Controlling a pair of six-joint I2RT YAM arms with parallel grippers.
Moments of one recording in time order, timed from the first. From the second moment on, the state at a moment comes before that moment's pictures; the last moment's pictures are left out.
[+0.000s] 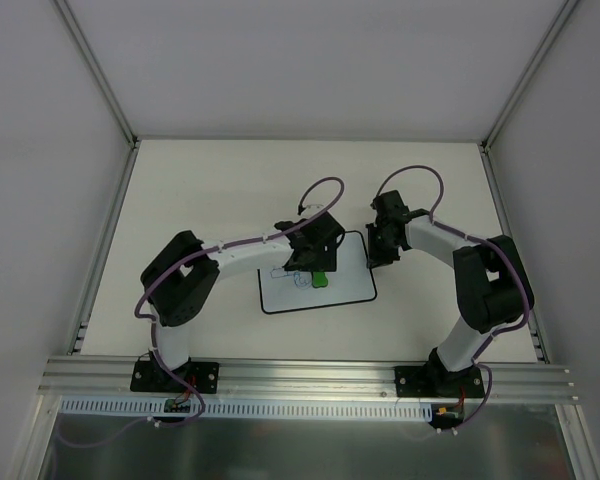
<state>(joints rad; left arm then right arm) -0.91 1.88 1.31 -0.53 -0.29 -0.81 0.38 1.70 1.00 -0.52 -0.07 0.35</state>
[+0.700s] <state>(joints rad) -0.96 1.95 1.36 -0.59 -0.34 -0.85 0.38 1.70 1.00 -0.49 -0.08 0.35</state>
